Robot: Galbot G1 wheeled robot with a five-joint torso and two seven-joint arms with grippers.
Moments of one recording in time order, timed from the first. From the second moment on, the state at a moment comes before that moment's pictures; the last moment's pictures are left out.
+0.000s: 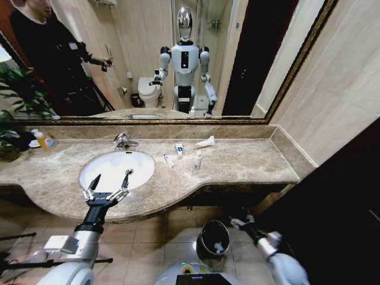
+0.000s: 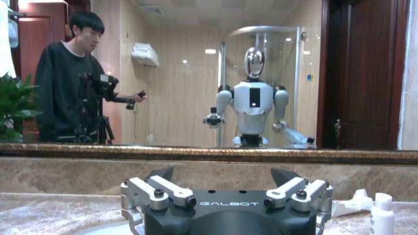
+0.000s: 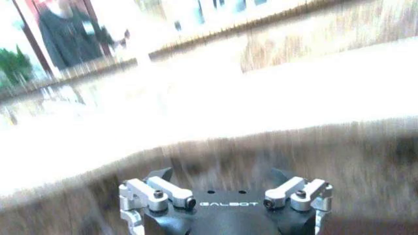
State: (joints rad) left arm 1.84 -1.36 -0.82 -2.47 -0.37 0.04 0.05; right arm -1.70 1.39 0.92 1.95 0.48 -0.09 -0.64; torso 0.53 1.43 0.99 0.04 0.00
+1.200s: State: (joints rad) left arm 1.84 -1.36 -0.82 -2.47 -0.37 0.04 0.05; right arm -0.99 1.33 0.23 1.66 0.37 -0.13 -0.17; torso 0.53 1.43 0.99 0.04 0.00
